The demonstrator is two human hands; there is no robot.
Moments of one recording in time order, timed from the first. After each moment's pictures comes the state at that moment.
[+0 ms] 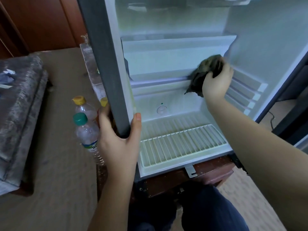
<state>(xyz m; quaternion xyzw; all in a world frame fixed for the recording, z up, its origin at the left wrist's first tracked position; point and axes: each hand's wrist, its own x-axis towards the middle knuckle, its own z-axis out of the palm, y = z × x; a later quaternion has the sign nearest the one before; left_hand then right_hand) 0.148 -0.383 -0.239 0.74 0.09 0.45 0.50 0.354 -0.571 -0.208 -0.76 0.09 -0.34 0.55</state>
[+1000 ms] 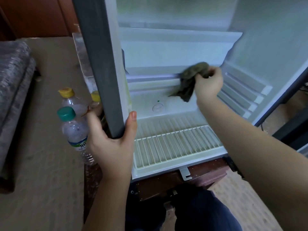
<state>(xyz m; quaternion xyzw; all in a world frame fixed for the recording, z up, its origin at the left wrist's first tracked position) 0.165 -0.378 -0.255 0.68 0.10 0.51 0.51 0.364 -0.548 -0.220 -0.73 0.11 -0.32 0.60</state>
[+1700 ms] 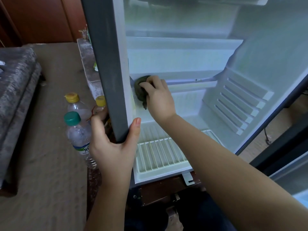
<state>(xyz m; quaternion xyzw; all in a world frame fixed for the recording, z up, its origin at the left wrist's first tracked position) 0.161 -0.371 -0.254 0.69 0.10 0.48 0.53 0.328 -0.448 -0.248 -0.86 -0.29 -0.34 0.26</state>
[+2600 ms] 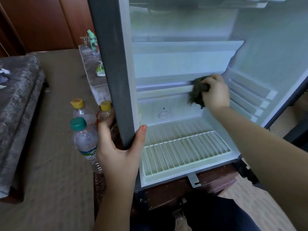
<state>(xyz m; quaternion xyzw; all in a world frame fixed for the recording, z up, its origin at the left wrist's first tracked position) 0.155 -0.366 -0.254 0.69 0.08 0.45 0.56 0.377 -0.588 -0.233 -0.90 -0.09 -0.30 0.30</state>
